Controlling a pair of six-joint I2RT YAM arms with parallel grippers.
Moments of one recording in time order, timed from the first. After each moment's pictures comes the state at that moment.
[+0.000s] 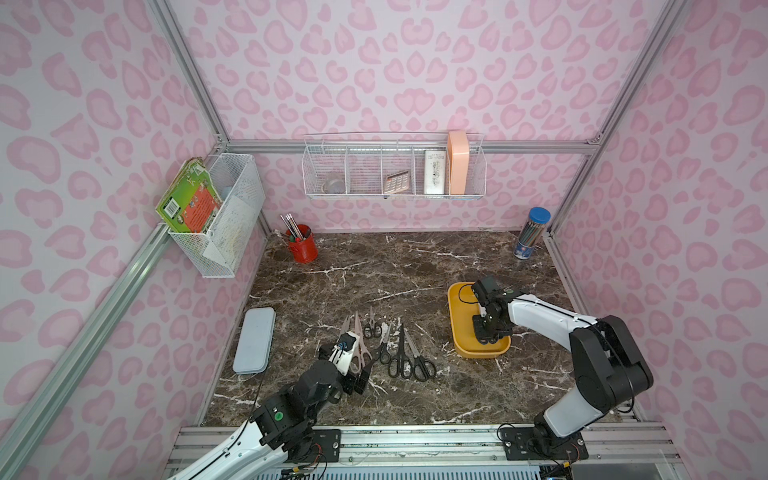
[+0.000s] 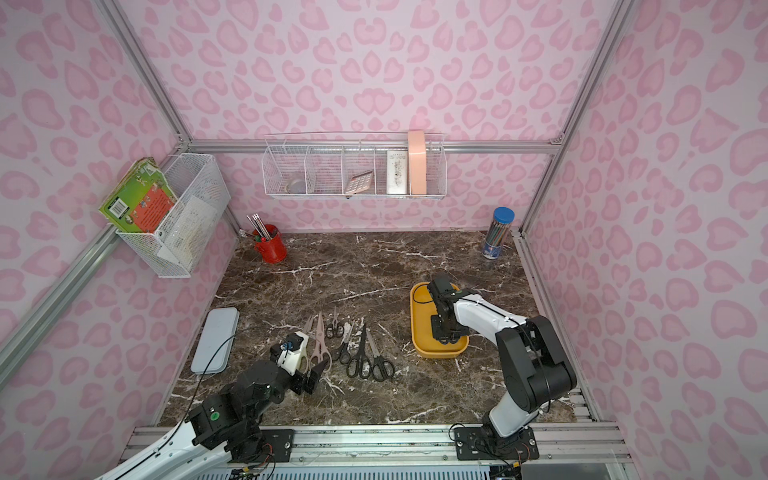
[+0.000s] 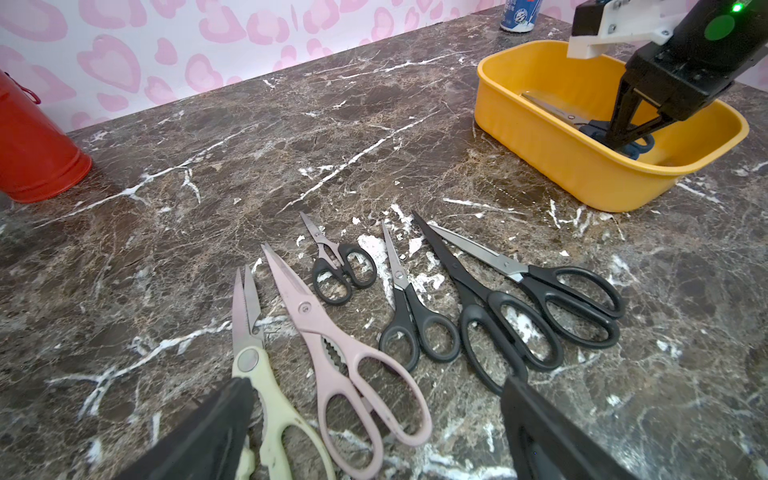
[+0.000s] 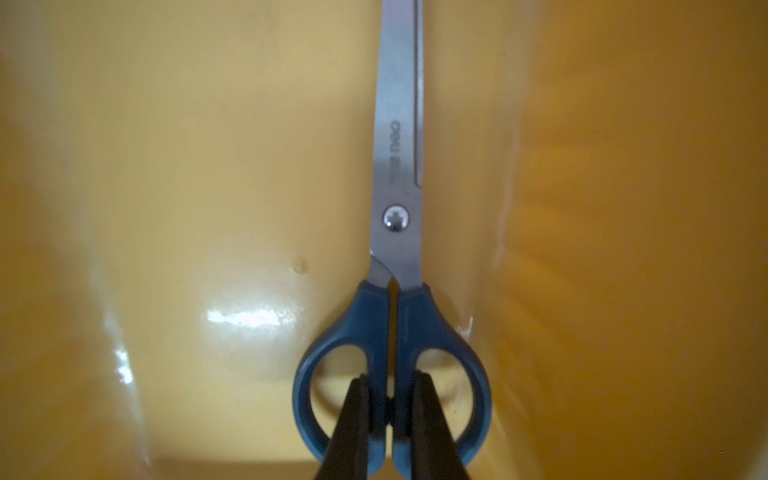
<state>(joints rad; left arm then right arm) -0.86 0.35 0.24 -0.36 -0.32 -0.15 0.43 1.63 0.95 -0.71 0.13 0.32</state>
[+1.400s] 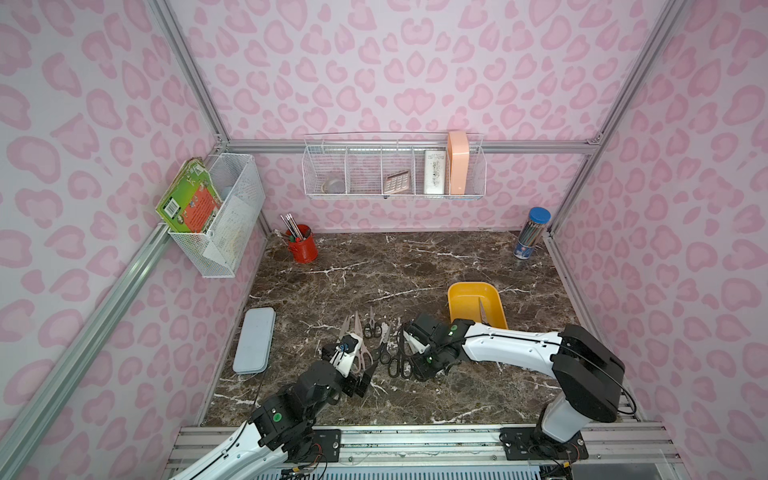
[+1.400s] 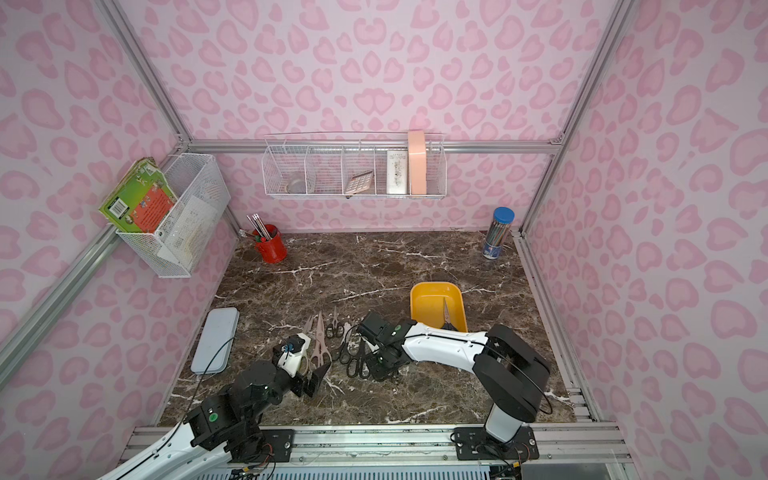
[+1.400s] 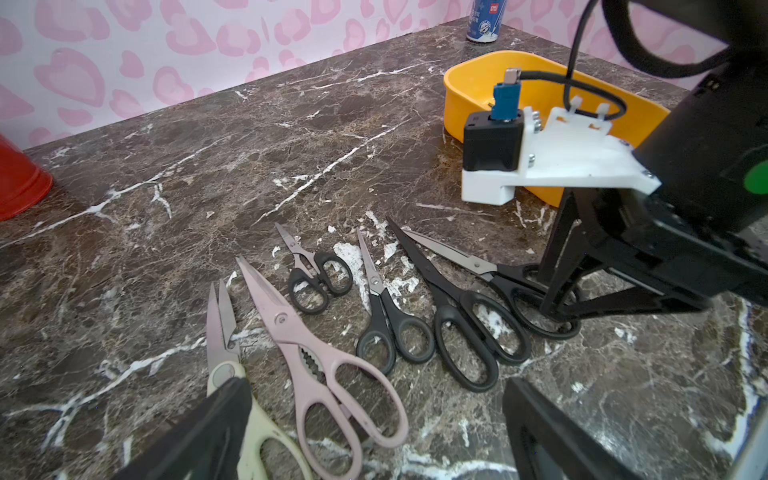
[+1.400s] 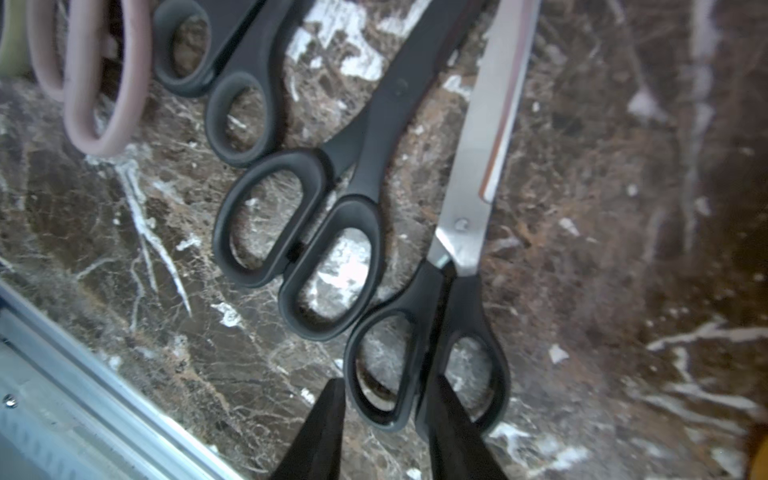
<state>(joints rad) -0.86 0.33 0.24 -0.35 -0.25 -0.13 1.03 1.67 1.02 -0.60 -0.10 0.42</state>
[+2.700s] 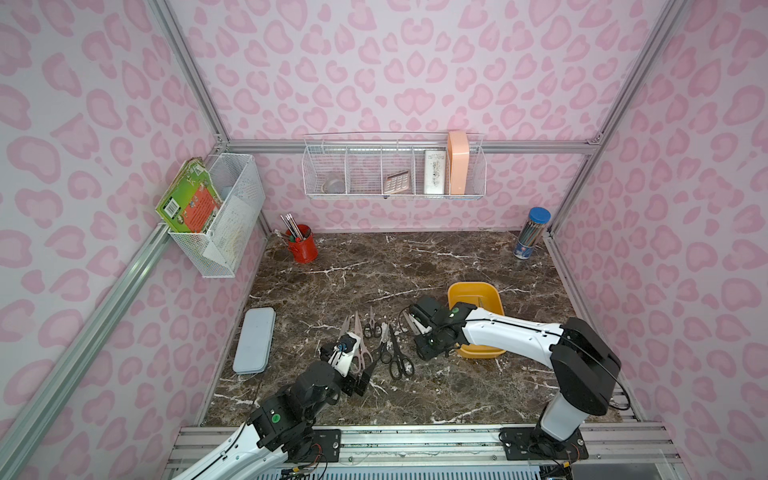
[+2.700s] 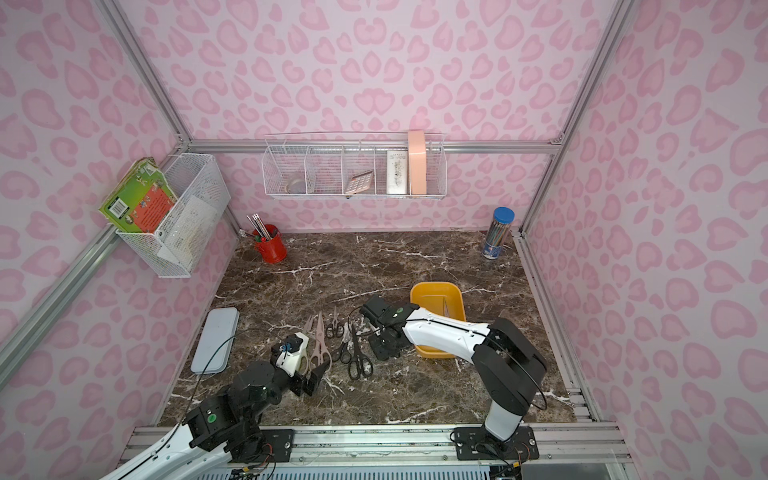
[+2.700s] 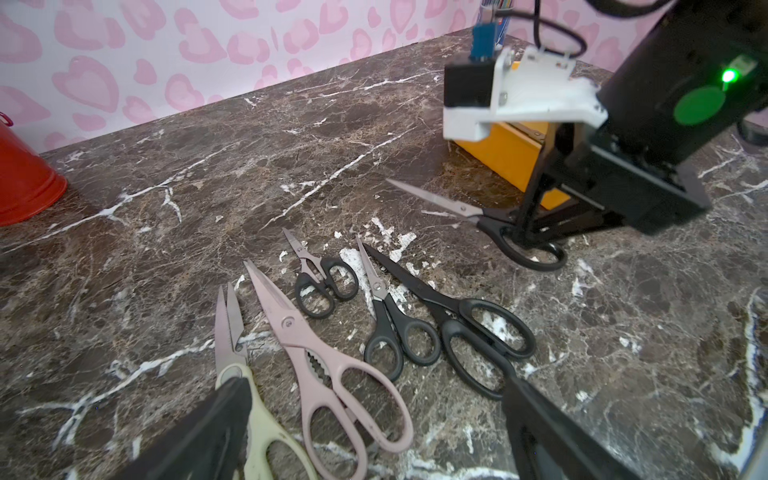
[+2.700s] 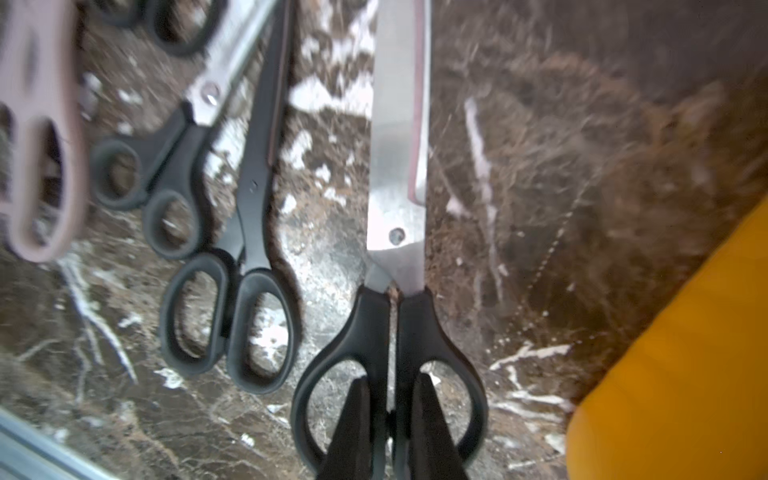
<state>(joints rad) -0.86 0.31 0.24 -0.35 -0.26 -0.13 0.93 1.69 1.16 -0.69 0.00 0.35</state>
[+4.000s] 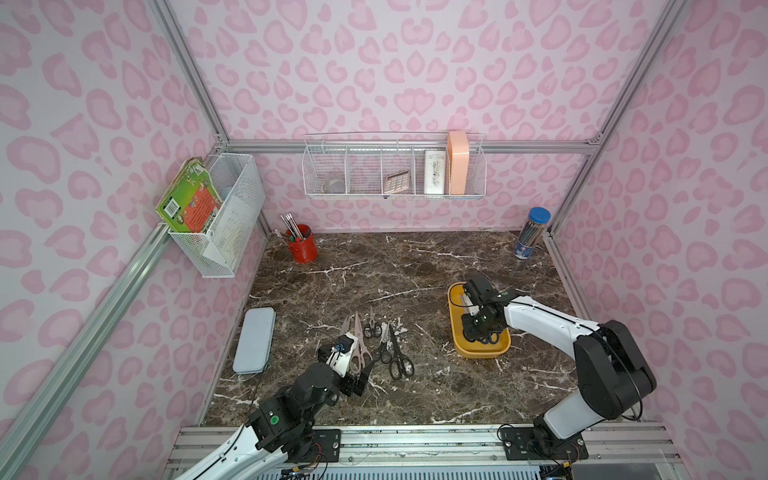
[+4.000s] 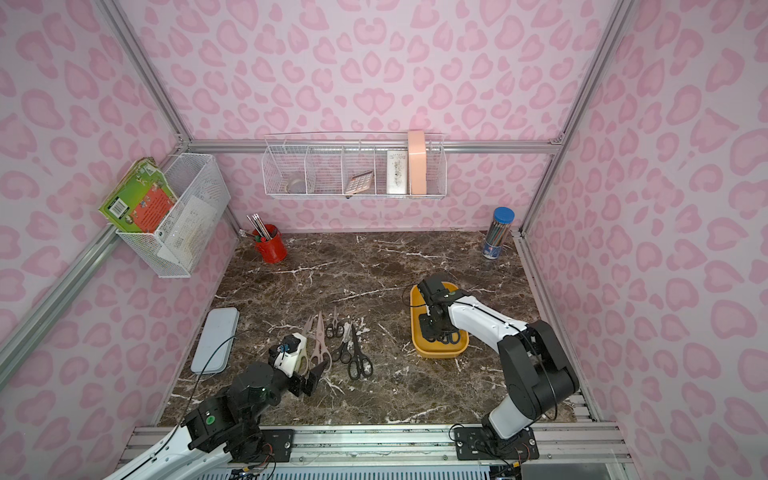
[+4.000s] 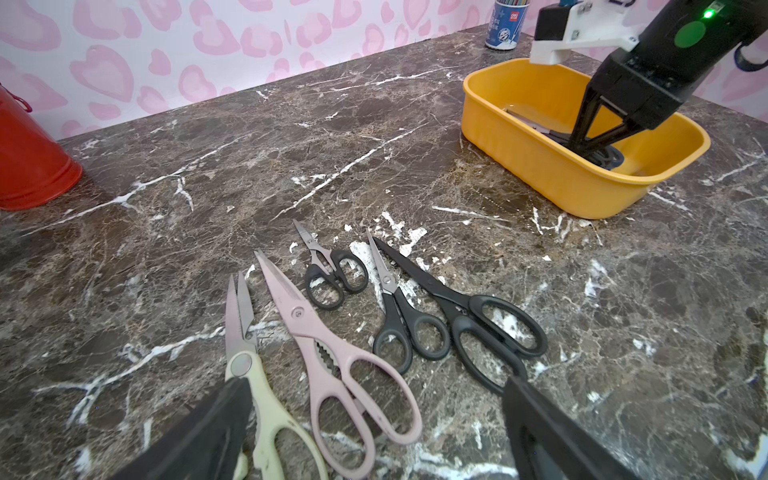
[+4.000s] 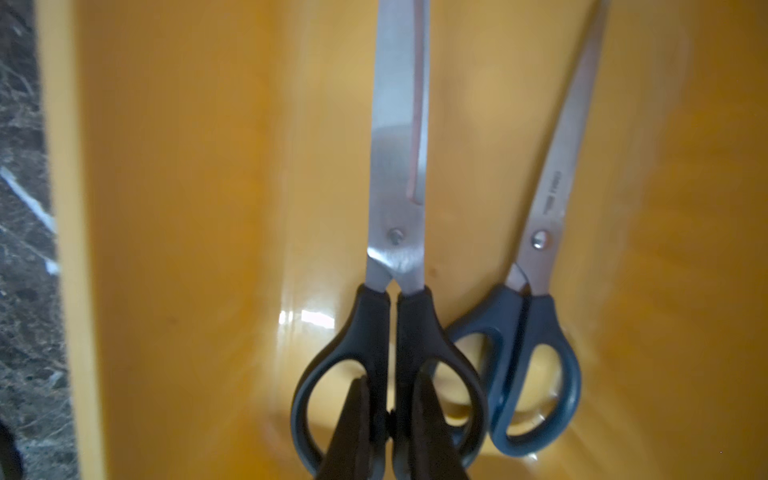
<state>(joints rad) -0.86 0.29 0.23 -0.38 -0.29 -0.15 0.53 1.61 0.98 -0.66 0.06 0.28</state>
